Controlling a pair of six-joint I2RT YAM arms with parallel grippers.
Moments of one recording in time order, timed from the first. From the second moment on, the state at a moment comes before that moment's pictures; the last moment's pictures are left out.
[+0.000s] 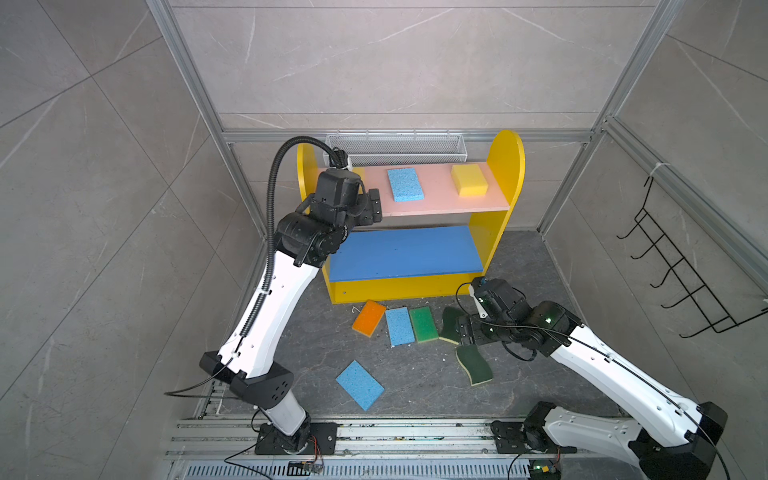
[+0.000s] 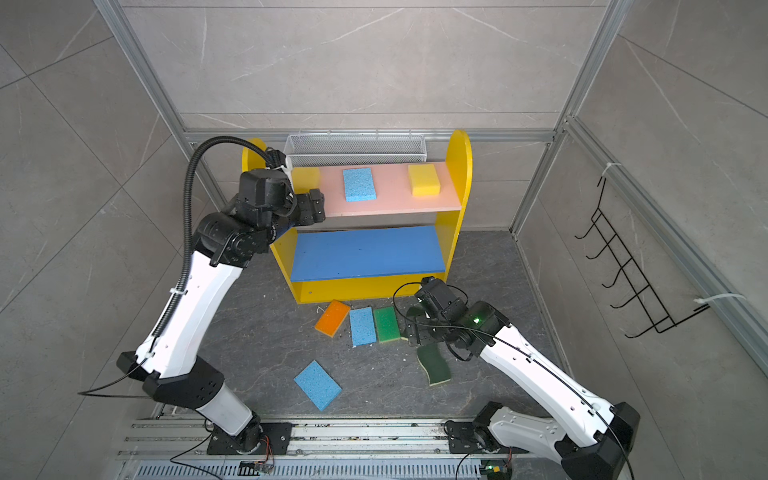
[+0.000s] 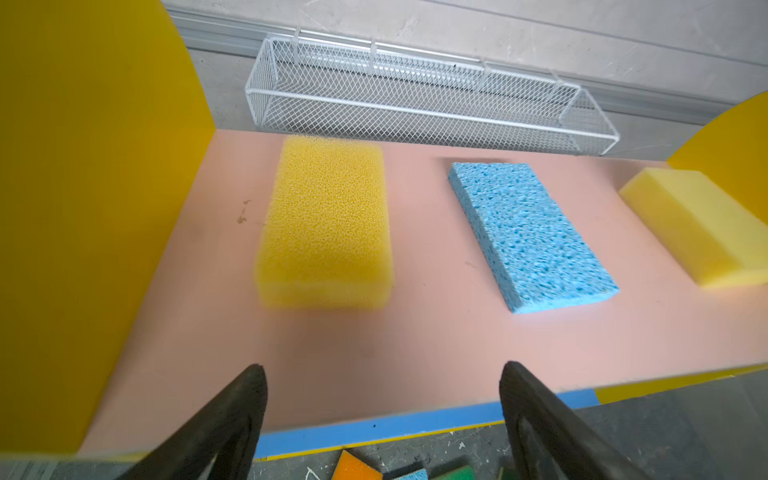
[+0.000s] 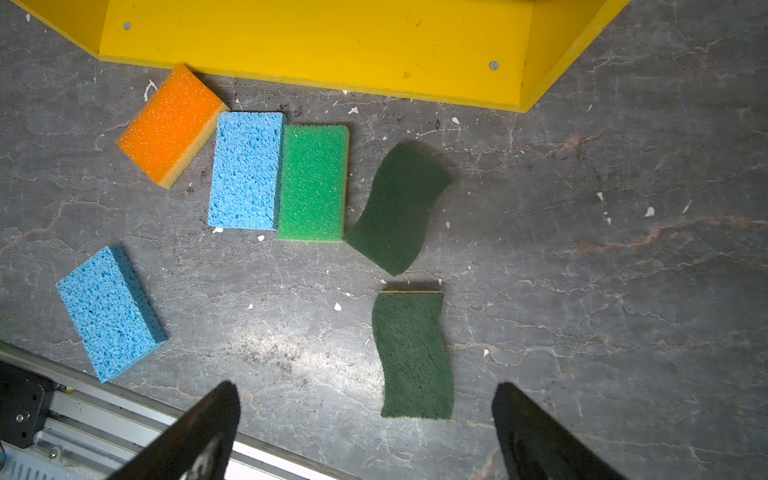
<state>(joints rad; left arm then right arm) -0.58 1.60 2.20 -1.00 -0.39 -0.36 0.71 1.12 1.14 -1.07 0.15 0.43</state>
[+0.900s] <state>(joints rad) -0.58 1.08 1.44 -1.26 -0.51 -0.58 0.71 1.23 1.47 -1.16 0.30 0.39</state>
